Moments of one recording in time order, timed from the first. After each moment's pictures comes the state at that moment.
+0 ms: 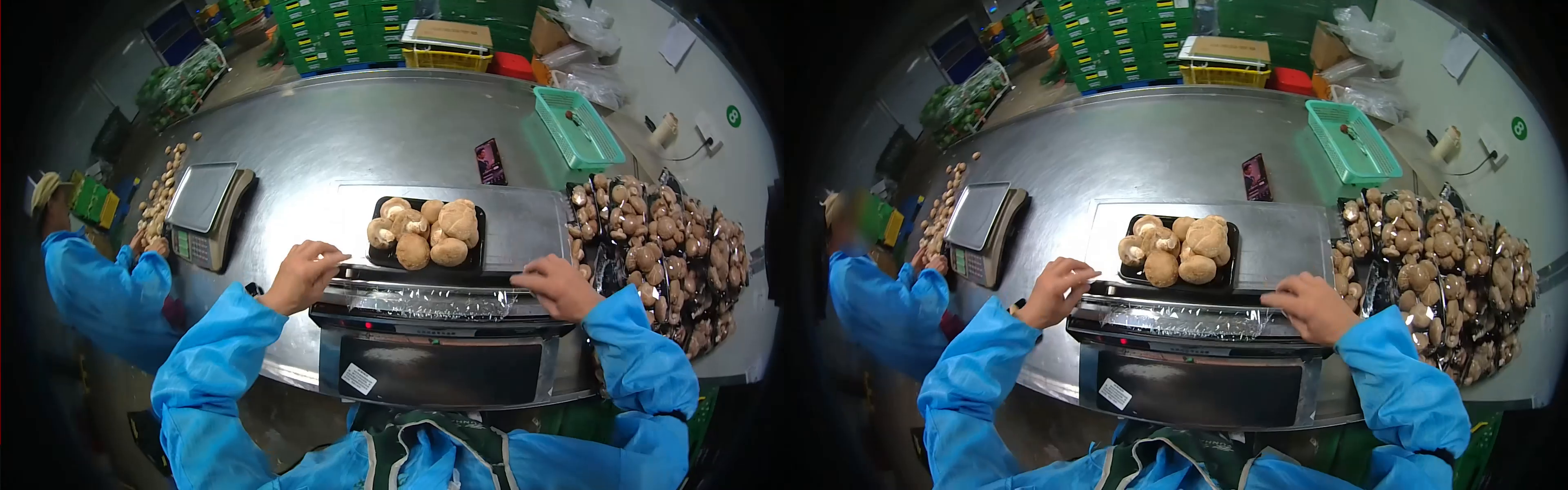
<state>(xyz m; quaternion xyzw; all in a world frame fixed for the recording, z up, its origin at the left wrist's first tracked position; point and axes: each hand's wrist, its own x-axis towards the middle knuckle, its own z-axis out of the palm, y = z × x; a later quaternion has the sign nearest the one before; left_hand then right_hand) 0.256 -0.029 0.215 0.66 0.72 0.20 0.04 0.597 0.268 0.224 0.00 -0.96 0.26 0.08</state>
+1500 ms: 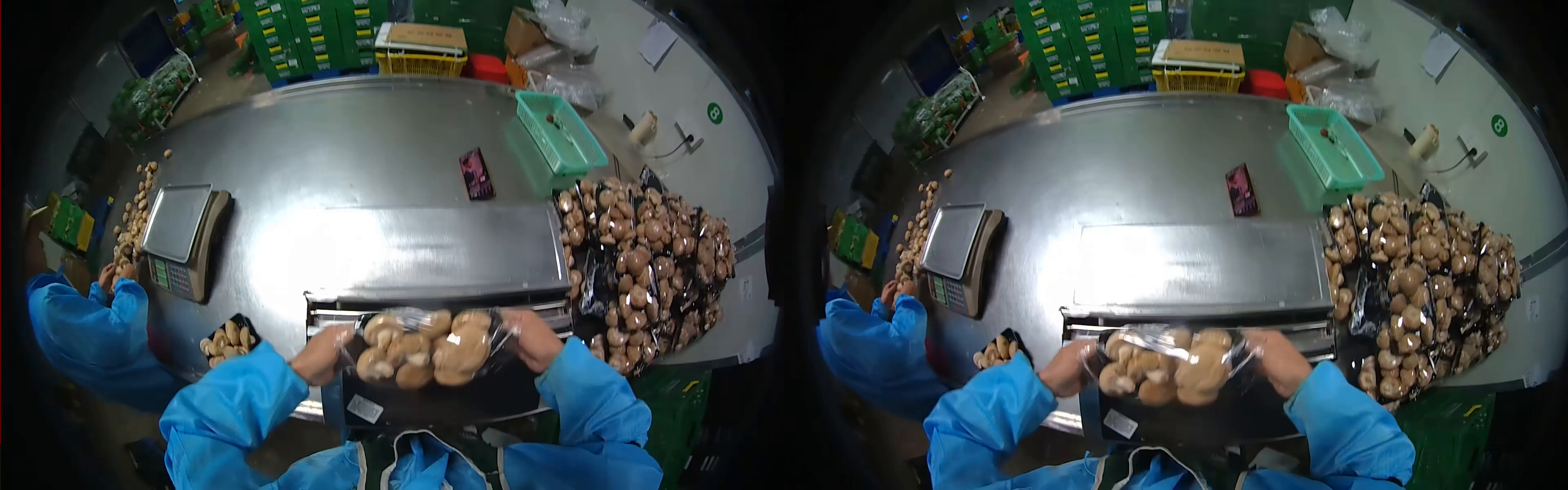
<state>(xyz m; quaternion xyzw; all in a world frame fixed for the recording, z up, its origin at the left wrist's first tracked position) 0.296 -0.048 0.169 0.09 0.52 0.52 0.68 0.567 0.183 0.200 -0.38 -0.45 0.81 0.02</state>
